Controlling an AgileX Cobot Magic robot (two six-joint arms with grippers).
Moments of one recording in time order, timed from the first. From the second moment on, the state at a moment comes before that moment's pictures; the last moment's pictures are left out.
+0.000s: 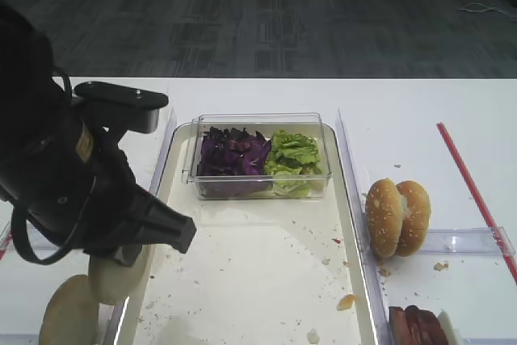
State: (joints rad) left arm -0.72 1.38 -0.93 0.09 0.96 -0.50; right arm -0.06 -0.02 -0.49 0.10 1.12 -0.08
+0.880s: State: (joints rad) left arm -0.71 1.39 -0.95 -0.46 0.67 -0.13; right arm -0.06 -0.02 -0.49 0.10 1.12 -0.08
